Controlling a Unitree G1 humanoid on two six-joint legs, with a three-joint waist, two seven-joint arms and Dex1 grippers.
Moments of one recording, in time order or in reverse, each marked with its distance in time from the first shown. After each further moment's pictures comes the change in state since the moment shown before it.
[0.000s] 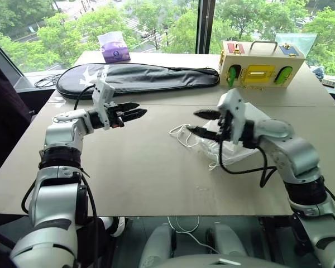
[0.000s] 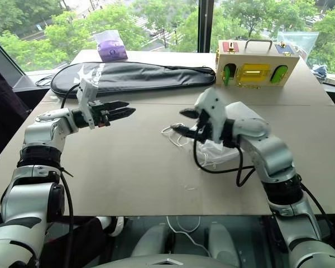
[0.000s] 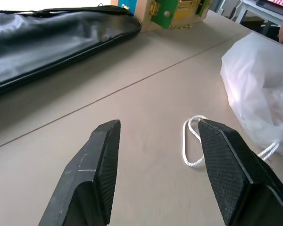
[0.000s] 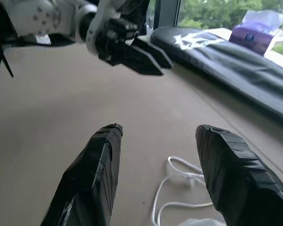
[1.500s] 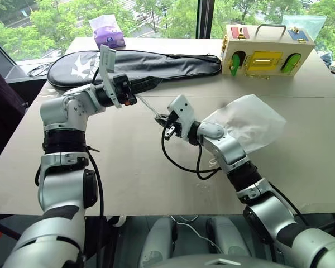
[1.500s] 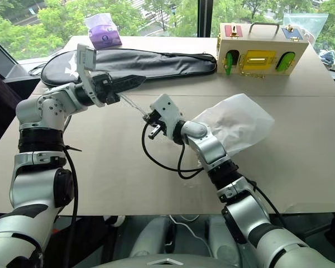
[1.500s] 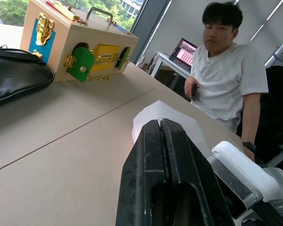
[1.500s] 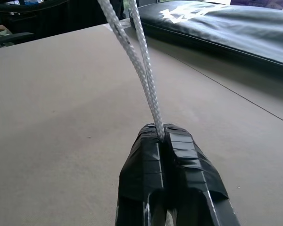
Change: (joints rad) left arm -0.183 -0.072 0.073 -0.170 -0.253 0.425 0.000; right arm -0.204 0.441 0.223 0.658 -0.256 -0.337 -0.233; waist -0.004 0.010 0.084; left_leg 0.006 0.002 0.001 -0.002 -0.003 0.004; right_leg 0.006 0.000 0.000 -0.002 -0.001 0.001
